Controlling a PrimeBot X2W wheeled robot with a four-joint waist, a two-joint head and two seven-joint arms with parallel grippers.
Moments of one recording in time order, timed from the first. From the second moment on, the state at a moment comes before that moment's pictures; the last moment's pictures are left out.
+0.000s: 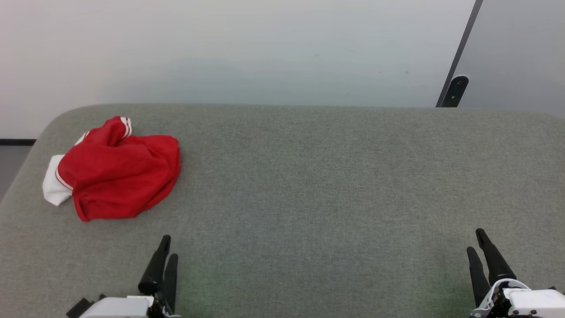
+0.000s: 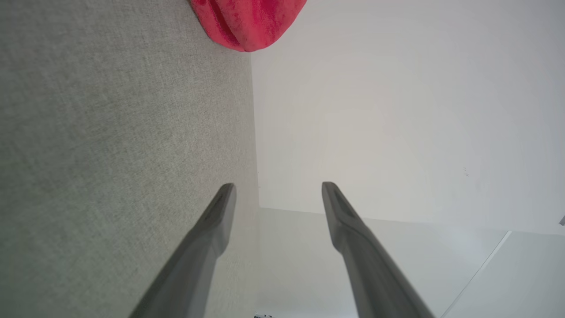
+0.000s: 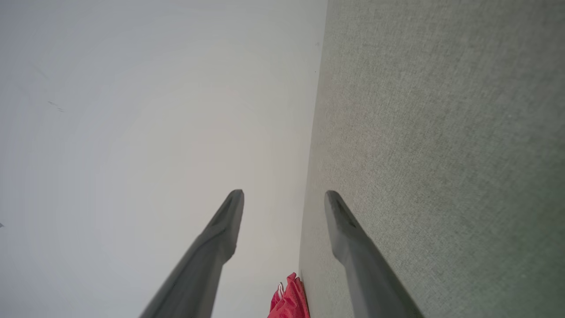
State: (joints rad) left arm -0.05 0.04 0.10 0.29 -1.61 -0.13 0.11; right arm -0.06 -0.05 -0.11 0.29 1.61 0.13 0.11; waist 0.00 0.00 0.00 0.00
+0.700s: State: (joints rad) left arm -0.04 0.07 -0.01 0.21 -1.47 -0.09 0.01; right arm -0.04 -0.05 -0.04 0.22 1.37 0.13 0.01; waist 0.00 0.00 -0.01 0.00
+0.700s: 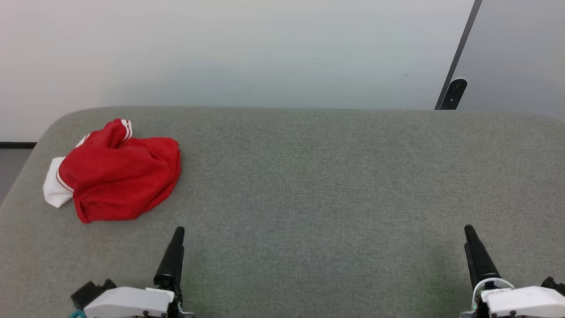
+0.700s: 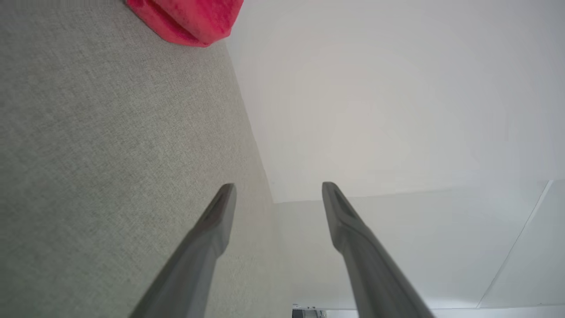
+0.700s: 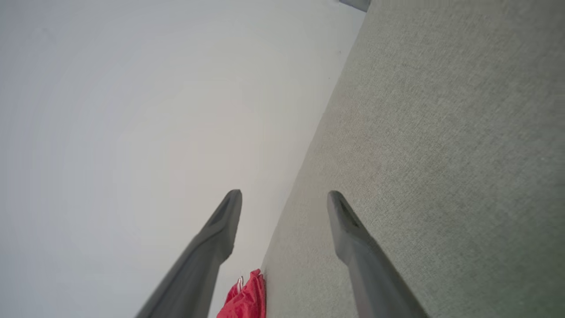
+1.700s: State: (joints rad) left arm 0.00 0.18 -0.11 0.14 -0.82 -0.05 -0.10; right arm 0.01 -0.07 -0.08 0.20 0.67 0.13 -0.09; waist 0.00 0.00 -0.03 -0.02
